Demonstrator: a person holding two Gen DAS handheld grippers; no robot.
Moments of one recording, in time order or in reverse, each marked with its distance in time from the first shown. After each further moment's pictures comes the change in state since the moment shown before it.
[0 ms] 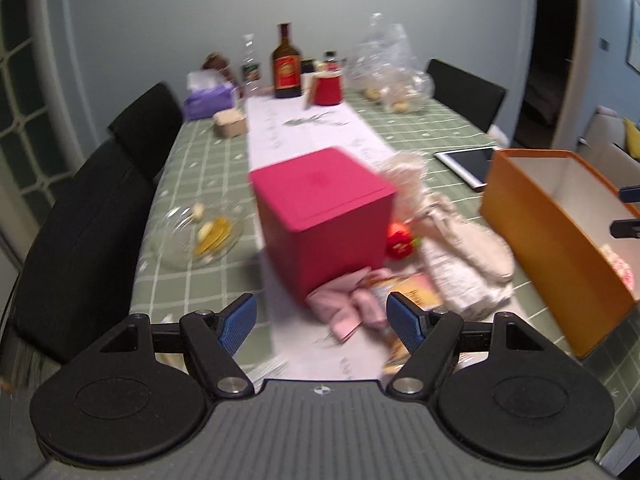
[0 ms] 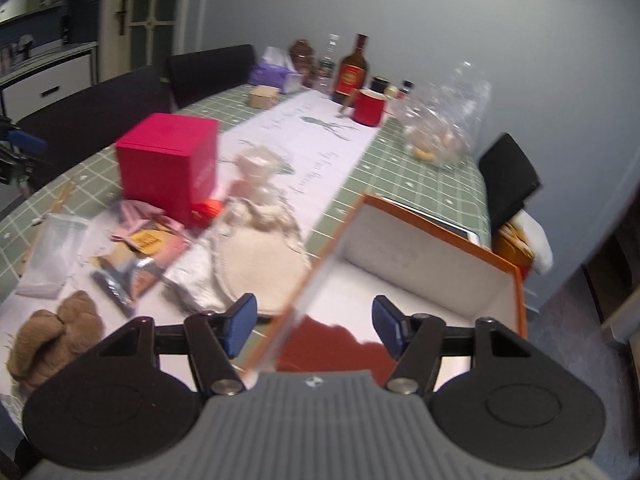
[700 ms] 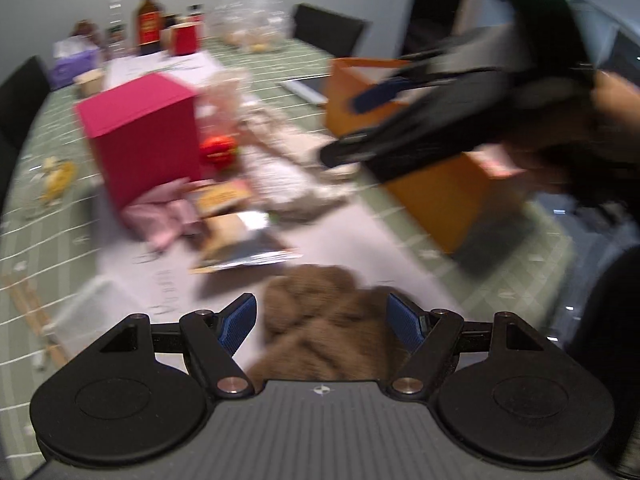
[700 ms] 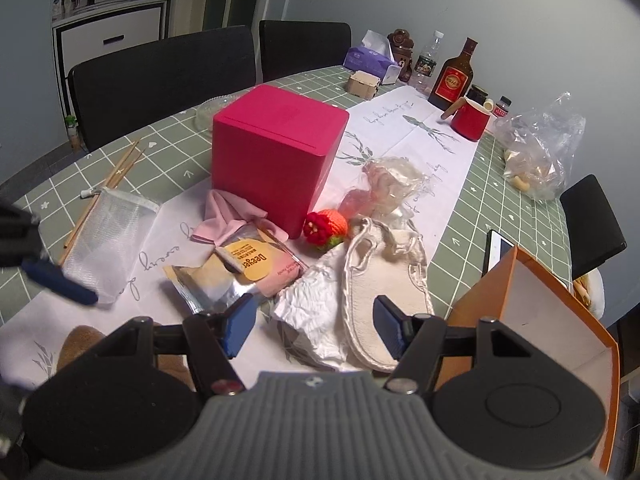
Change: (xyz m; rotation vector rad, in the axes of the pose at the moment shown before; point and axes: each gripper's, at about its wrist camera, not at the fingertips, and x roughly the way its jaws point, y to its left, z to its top) left arm -0.020 -0.083 -0.067 0.162 0.114 -0.398; right arm 0.064 0.105 0.037 -0.163 0.068 0.121
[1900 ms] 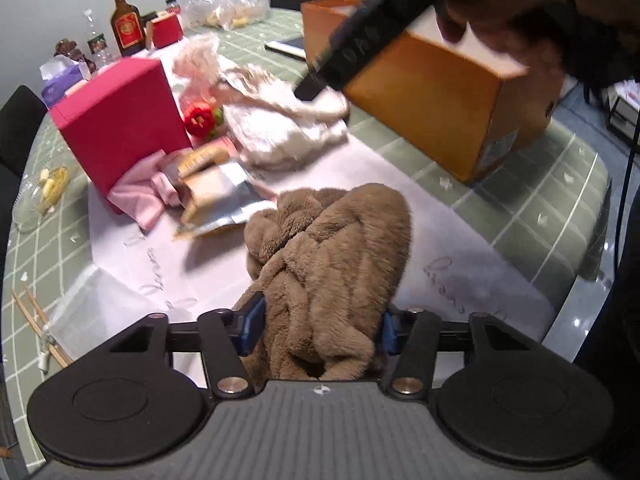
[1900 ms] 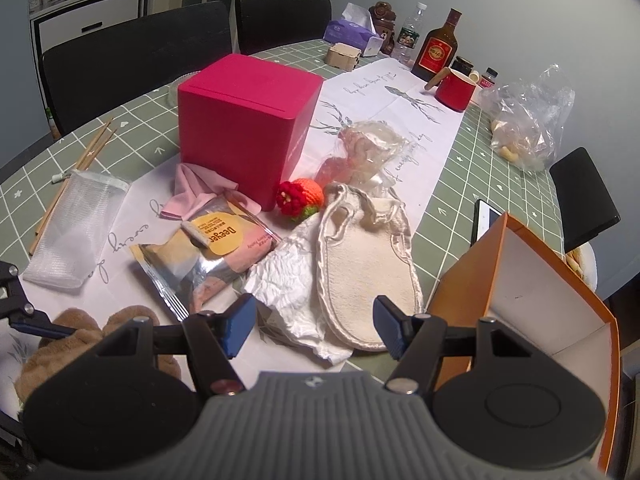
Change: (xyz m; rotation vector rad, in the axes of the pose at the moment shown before) left arm 0.036 -0.022 -0.023 0.129 0.094 0.157; right arm 0.017 -0.015 -0.007 0.038 0.067 -0.040
